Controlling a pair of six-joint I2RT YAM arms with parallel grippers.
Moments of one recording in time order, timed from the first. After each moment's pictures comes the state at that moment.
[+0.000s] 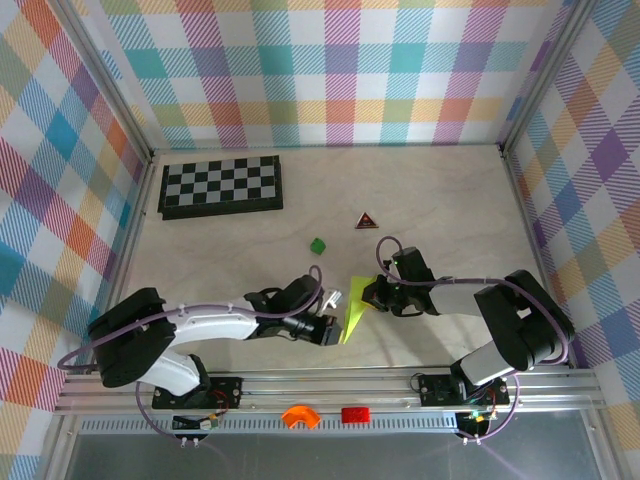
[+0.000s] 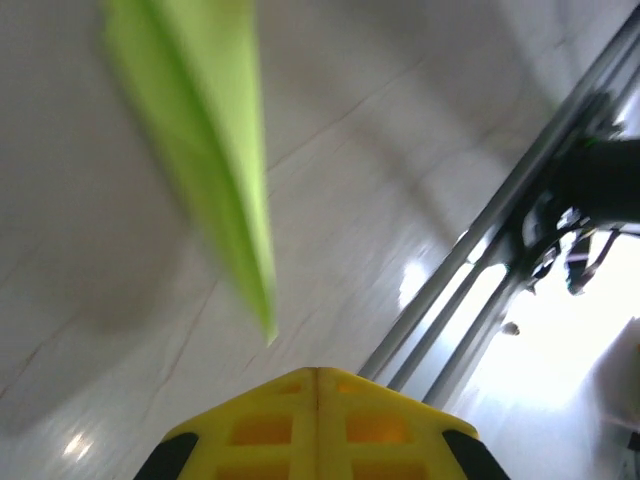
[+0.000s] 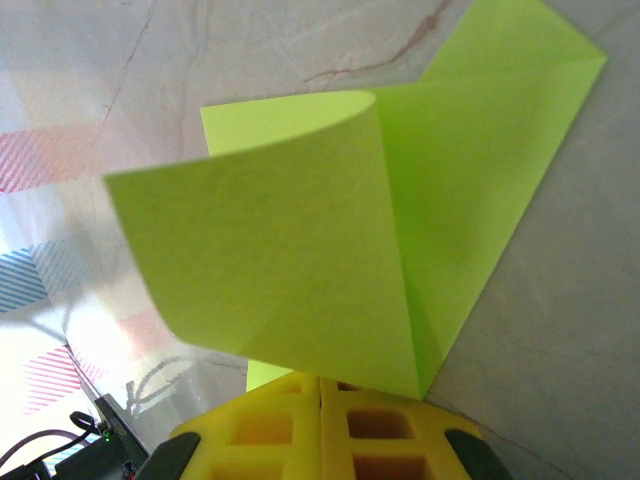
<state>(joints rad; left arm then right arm) -1.03 1.46 0.65 -0.04 0.40 -0.73 0.49 1.51 0.45 0.10 -0.53 0.90</state>
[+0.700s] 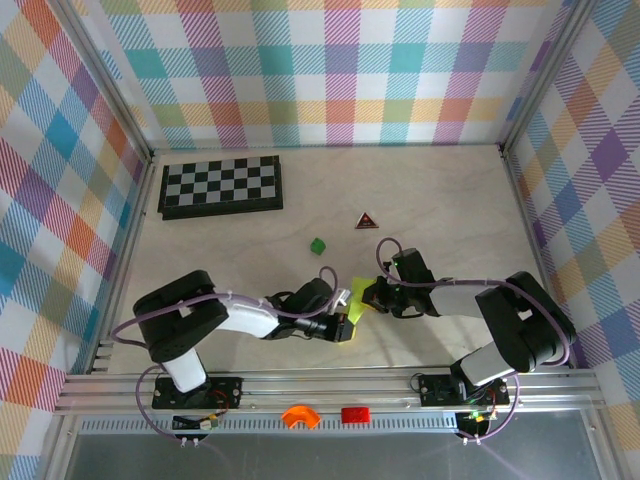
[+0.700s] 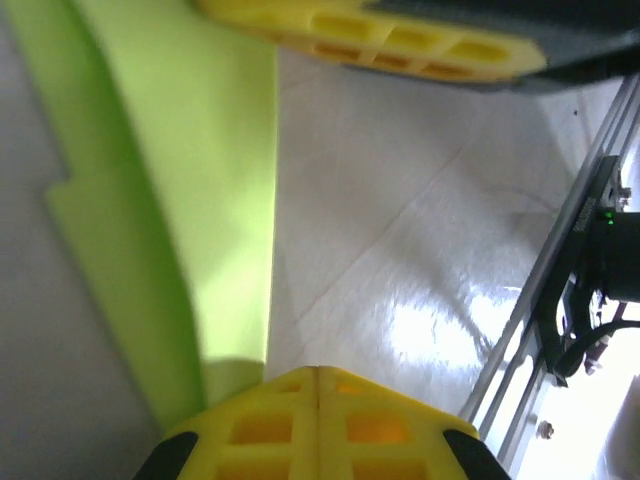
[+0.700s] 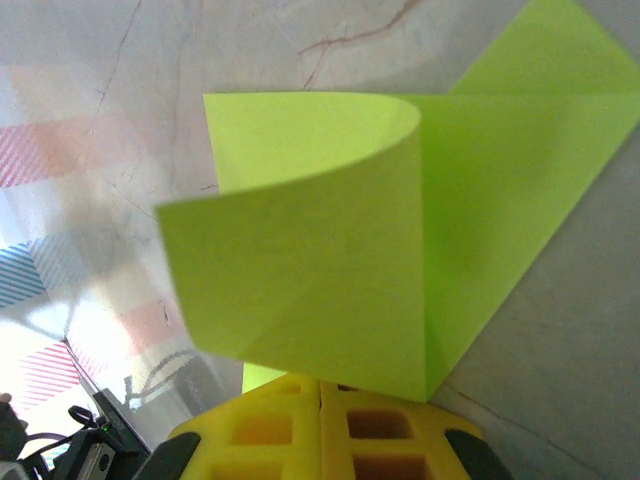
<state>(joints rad) -1.02 1.69 0.58 0.33 0.40 -0.81 0.50 1.50 0.44 0.10 -0.53 0.90</state>
